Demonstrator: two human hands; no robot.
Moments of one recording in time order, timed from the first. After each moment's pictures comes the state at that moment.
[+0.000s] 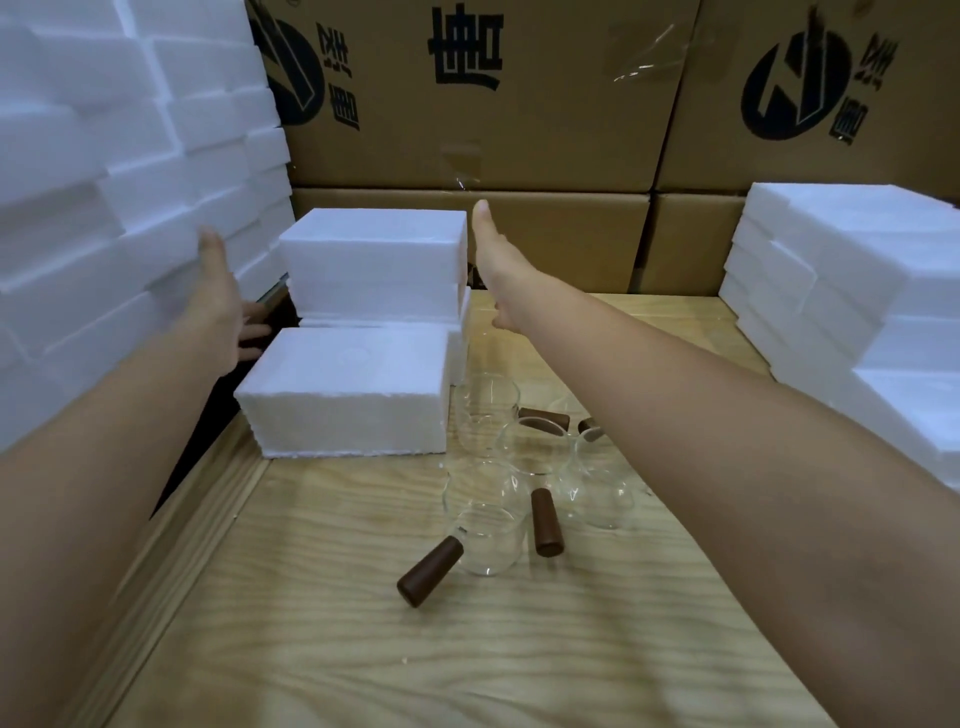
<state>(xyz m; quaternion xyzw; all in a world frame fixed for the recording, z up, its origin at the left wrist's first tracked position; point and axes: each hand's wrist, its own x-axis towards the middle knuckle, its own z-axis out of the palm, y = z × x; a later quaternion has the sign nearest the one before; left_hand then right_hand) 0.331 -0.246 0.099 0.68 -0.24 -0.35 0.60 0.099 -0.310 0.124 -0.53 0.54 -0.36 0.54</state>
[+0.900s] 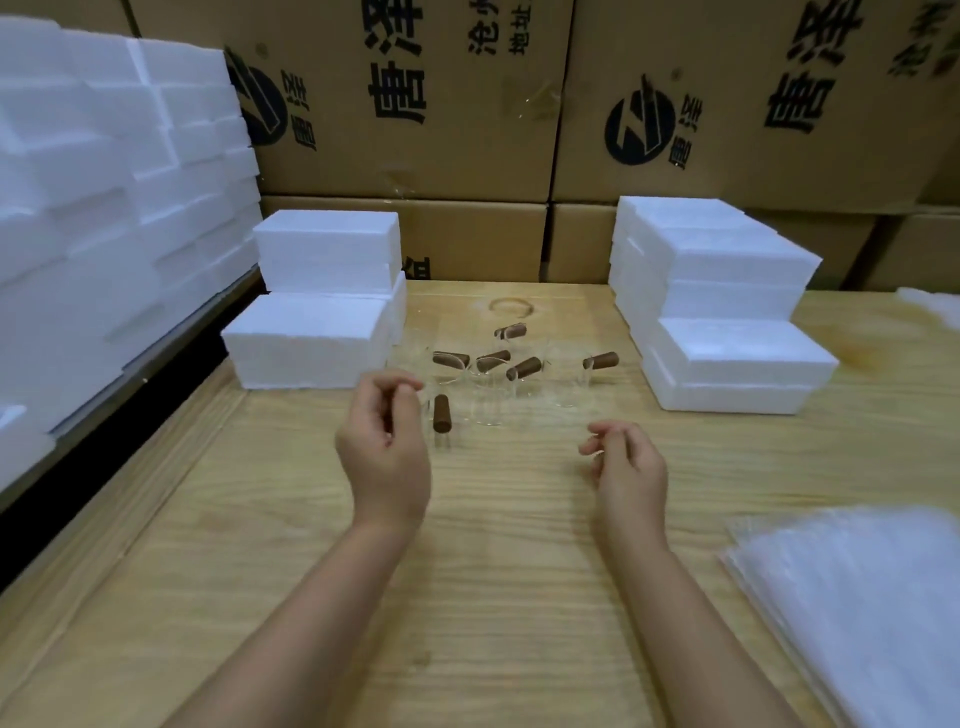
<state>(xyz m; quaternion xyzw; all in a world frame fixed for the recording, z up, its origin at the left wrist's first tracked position) 0.069 -0.030 0.047 0.48 -0.46 -0.15 0.74 -0.112 -0.066 -0.002 -0.43 0.57 -0.61 0.33</state>
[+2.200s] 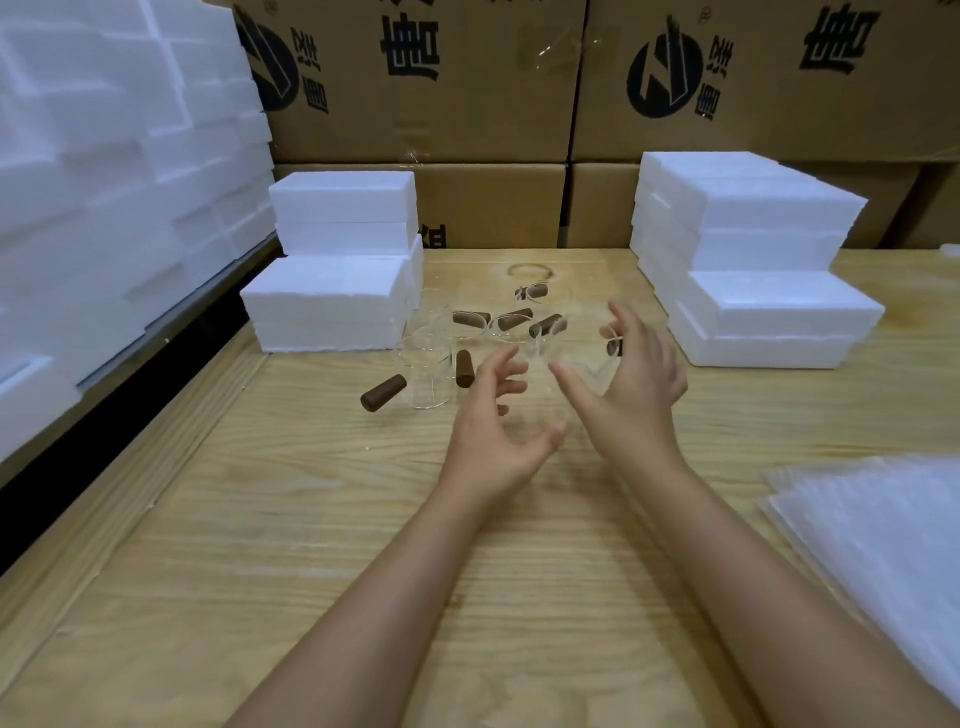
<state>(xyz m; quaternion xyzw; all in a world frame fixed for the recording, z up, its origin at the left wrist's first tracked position) 0.041 -0.032 0.001 0.48 -0.63 -0.29 0.54 -0.091 -0.066 0.024 -0.64 0.56 -0.51 0.08</state>
